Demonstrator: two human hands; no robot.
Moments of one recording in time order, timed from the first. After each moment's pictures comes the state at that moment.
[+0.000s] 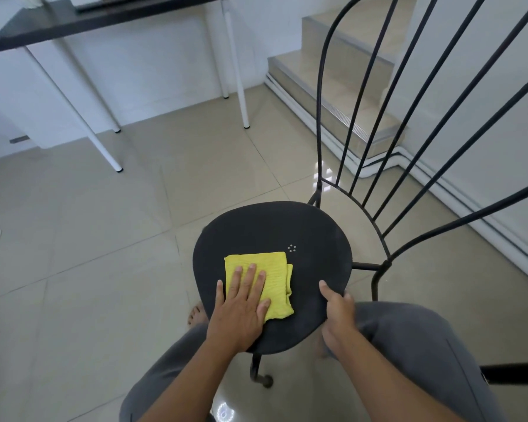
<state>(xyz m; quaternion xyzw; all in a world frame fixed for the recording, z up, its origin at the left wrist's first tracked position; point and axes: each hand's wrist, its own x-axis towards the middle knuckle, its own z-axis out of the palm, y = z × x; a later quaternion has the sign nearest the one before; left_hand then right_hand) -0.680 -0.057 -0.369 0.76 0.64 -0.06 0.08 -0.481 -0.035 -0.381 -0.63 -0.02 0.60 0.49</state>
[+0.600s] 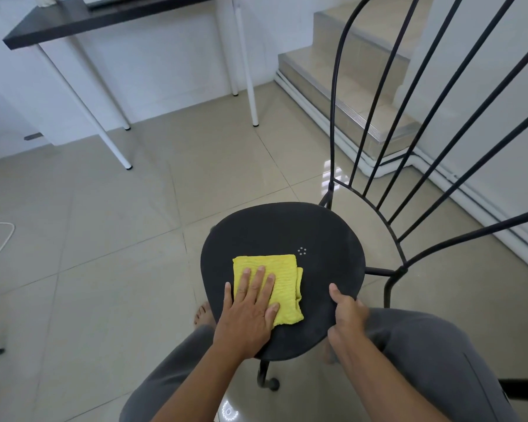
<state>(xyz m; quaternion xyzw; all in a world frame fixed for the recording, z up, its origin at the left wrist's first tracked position) -0.681 -0.055 -0.372 0.76 0.64 -0.05 0.10 -0.488 -0.025 -0.375 -0.64 0.05 0.57 0.52</state>
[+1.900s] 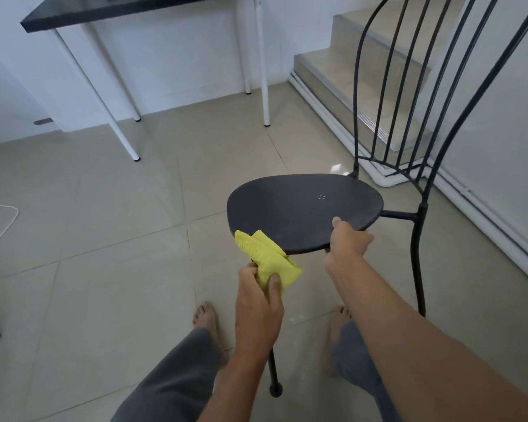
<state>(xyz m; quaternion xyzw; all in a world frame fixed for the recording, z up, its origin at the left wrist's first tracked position) -0.643 -0.039 -0.314 0.49 0.75 0.37 0.25 -0.524 0.101 -0.292 -0.67 -0.03 0.50 0.55</state>
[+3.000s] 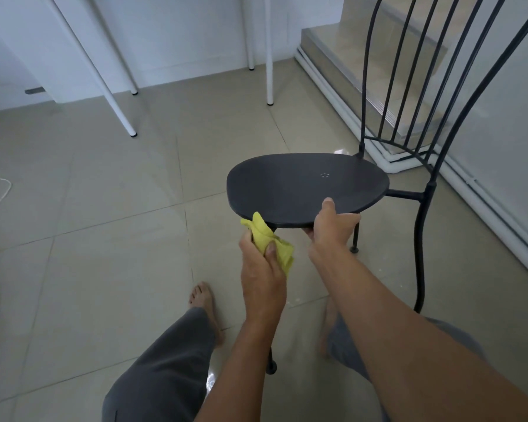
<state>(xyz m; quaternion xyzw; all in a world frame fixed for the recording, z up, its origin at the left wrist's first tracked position) -0.630 -0.015 -0.333 0.44 0.74 0.45 0.23 -0.553 0.096 -0.304 -0.62 -0.09 0.53 0.58</state>
